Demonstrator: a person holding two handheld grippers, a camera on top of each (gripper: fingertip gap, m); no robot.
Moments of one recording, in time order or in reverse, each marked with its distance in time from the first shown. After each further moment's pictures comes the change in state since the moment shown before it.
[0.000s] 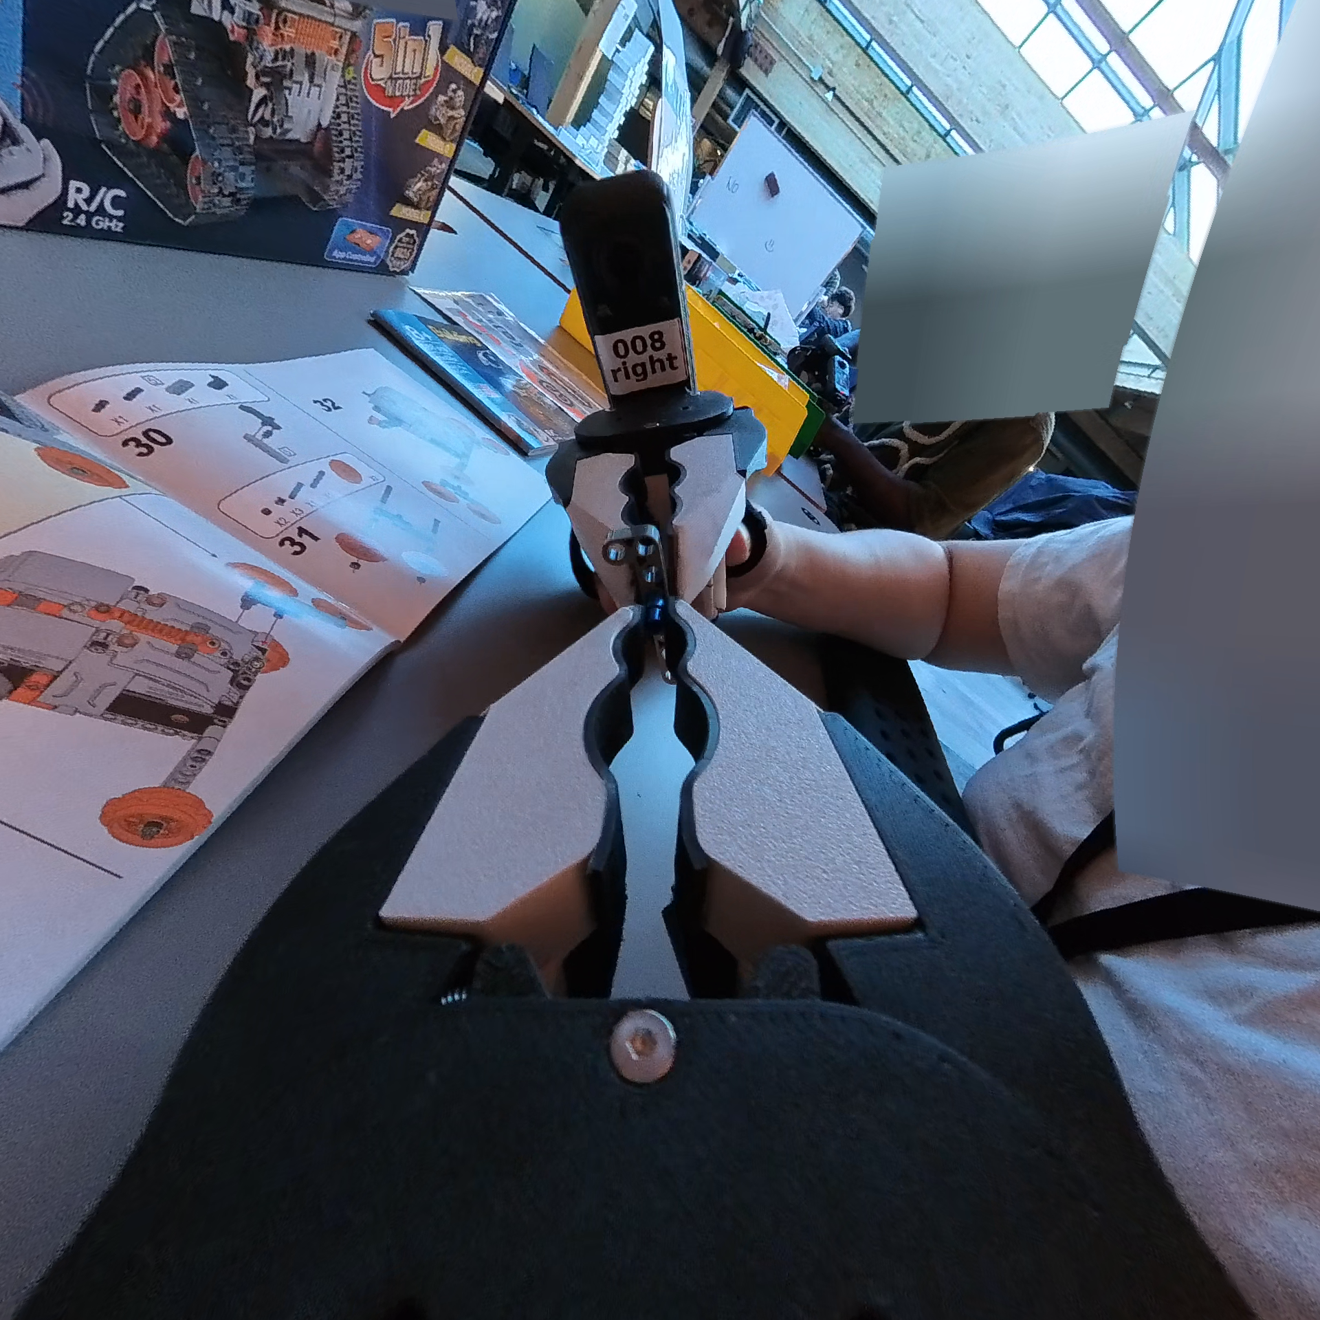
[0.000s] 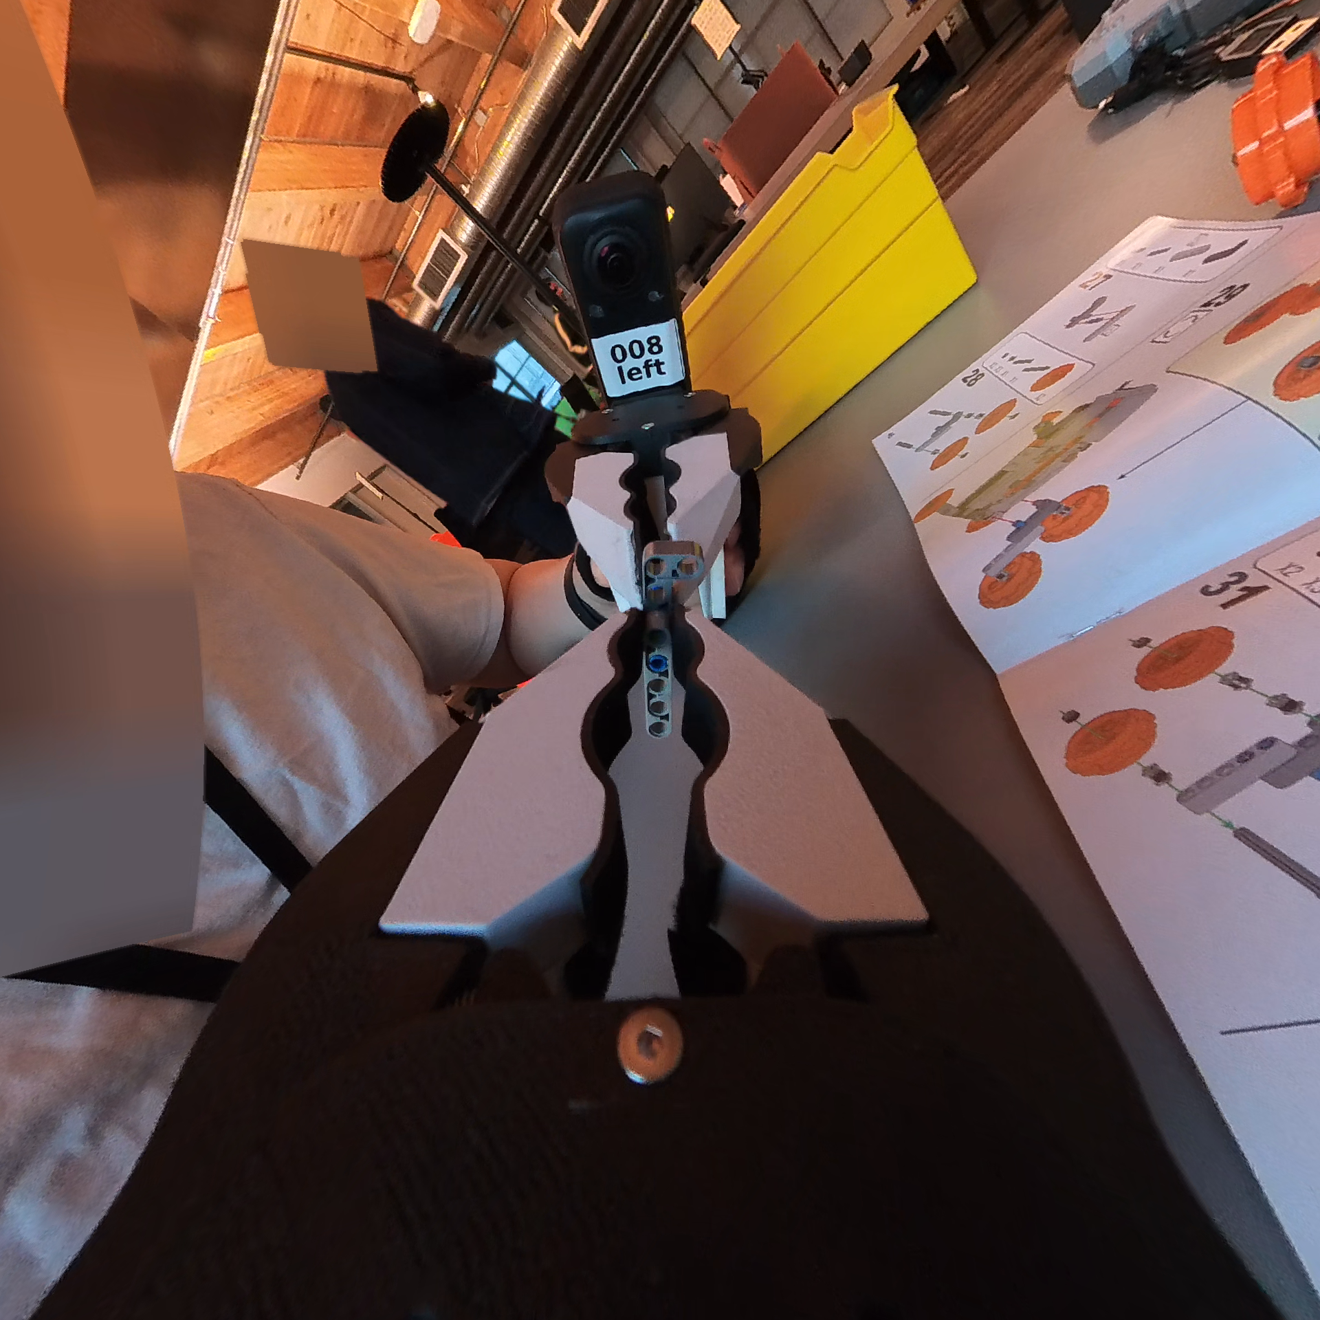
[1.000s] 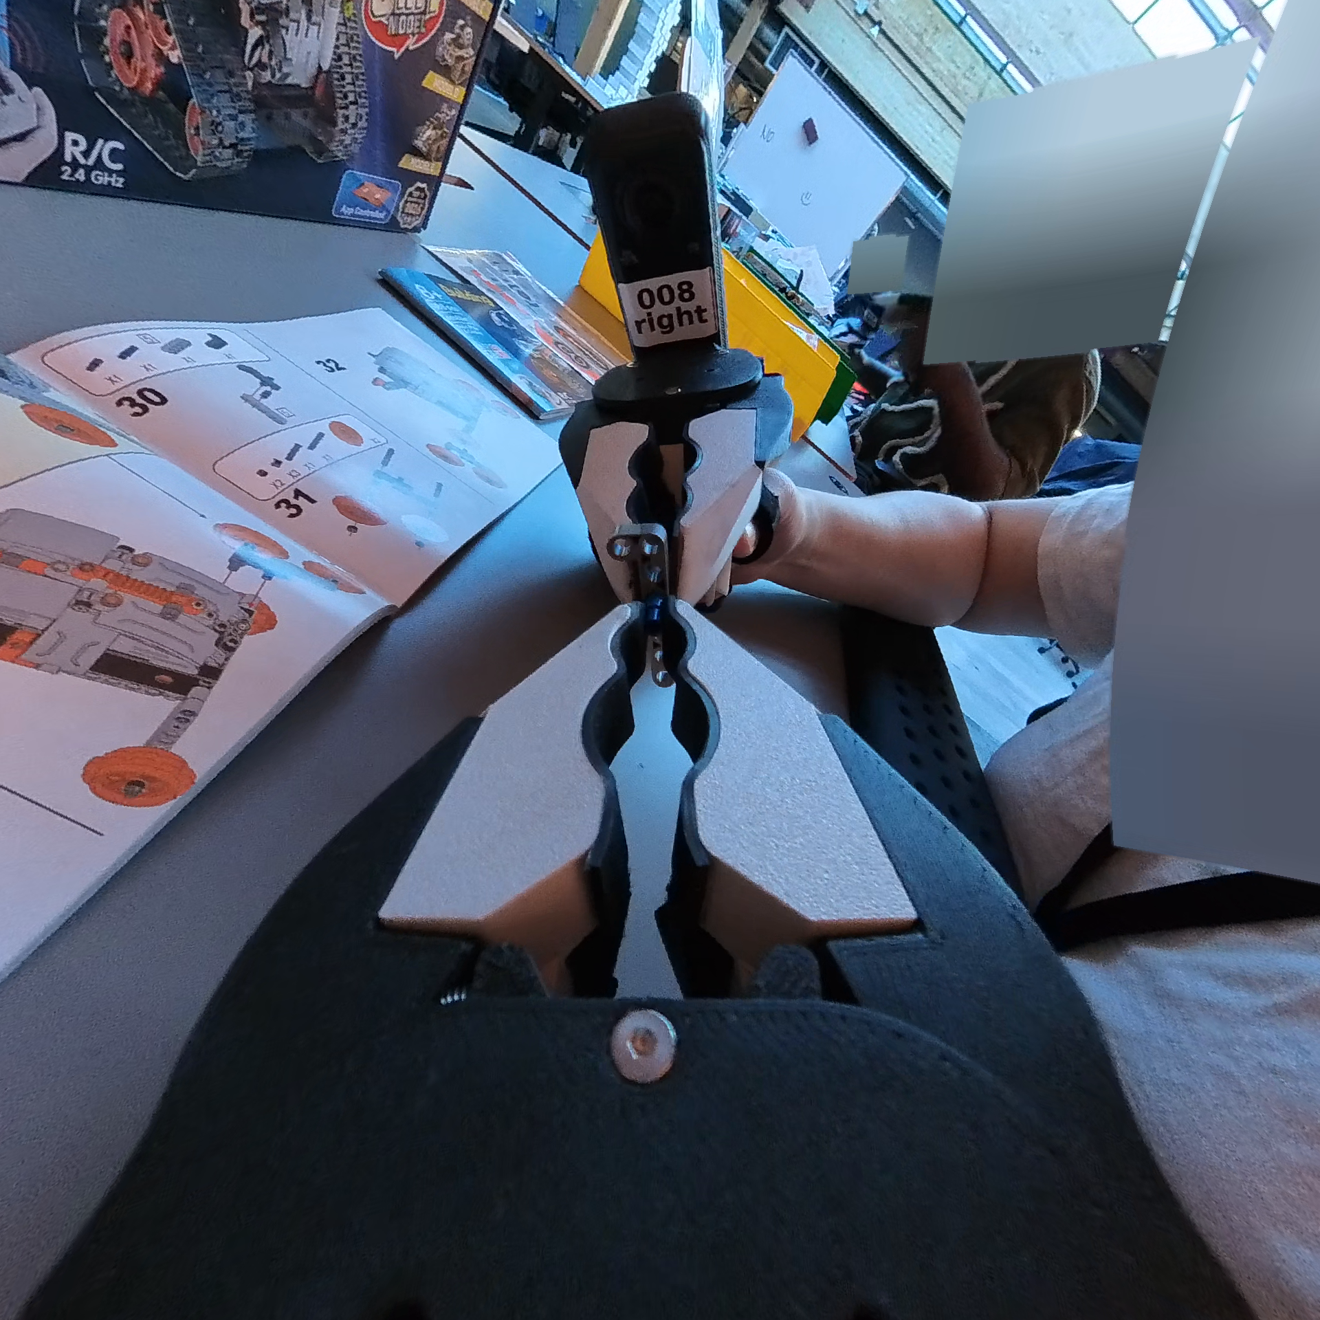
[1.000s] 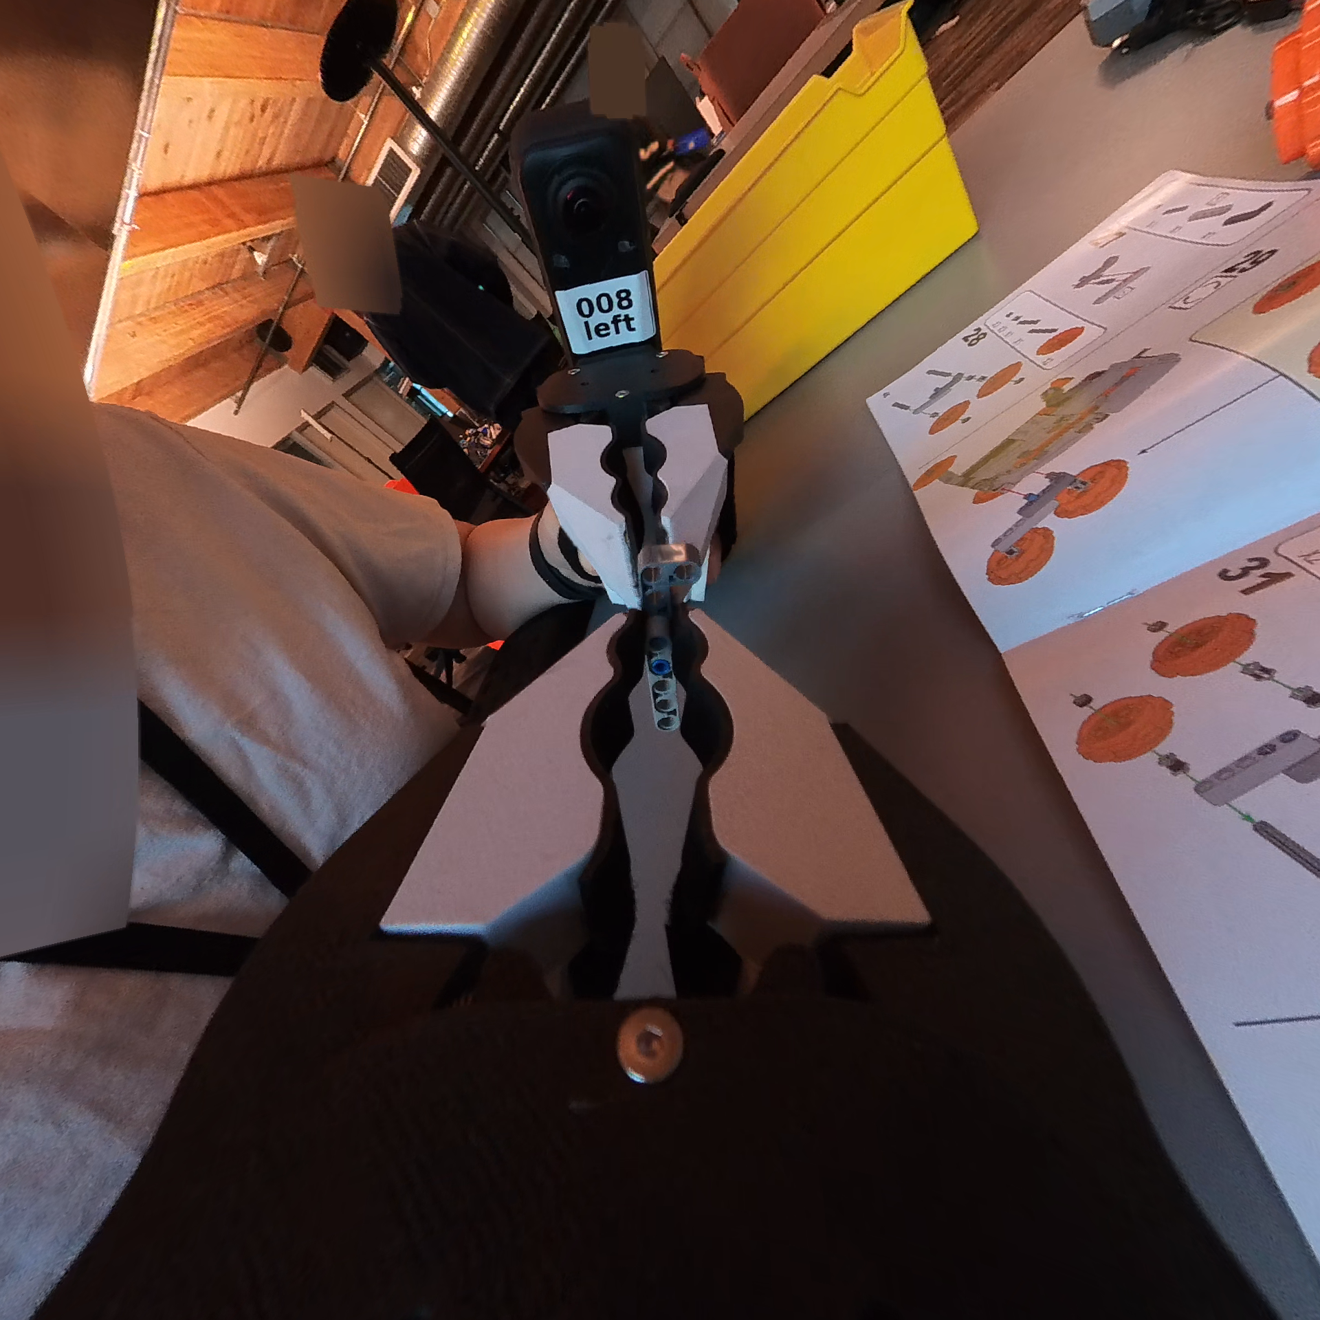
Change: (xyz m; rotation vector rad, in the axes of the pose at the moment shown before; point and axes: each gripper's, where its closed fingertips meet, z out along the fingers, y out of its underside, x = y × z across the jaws) left arm 0.001 0.012 0.000 -0.047 -0.046 0.018; right arm 0.002 0.012 0.003 -0.077 0.045 -0.048
